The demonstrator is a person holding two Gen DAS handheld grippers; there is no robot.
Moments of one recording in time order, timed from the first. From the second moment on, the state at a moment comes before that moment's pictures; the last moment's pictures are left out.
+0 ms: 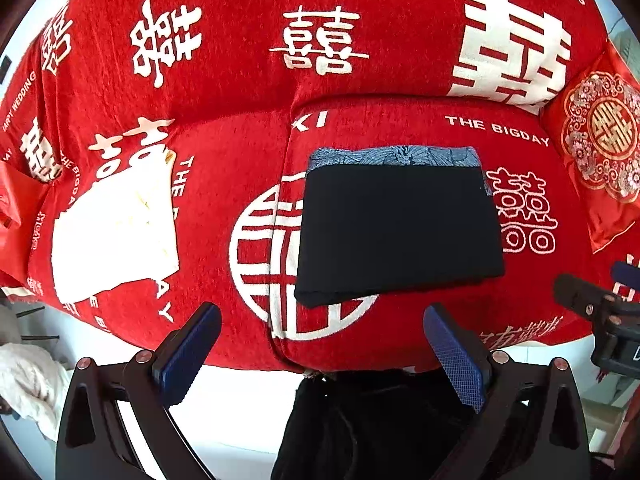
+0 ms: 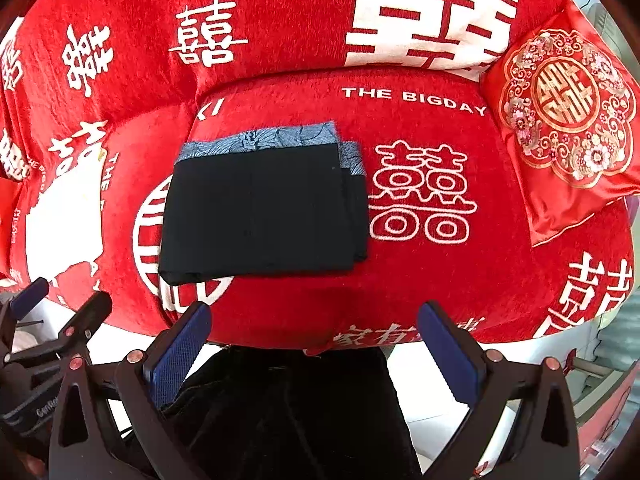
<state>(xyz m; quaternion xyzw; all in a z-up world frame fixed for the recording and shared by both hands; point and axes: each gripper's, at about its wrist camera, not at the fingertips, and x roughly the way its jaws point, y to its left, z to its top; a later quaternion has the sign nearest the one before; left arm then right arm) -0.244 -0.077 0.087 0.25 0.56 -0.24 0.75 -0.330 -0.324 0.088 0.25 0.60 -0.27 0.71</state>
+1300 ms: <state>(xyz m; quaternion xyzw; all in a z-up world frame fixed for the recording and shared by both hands) -0.258 -0.085 0.089 0.26 0.56 -0.25 0.75 -0.329 -0.322 0.083 0.23 0.62 -0.26 0.71</state>
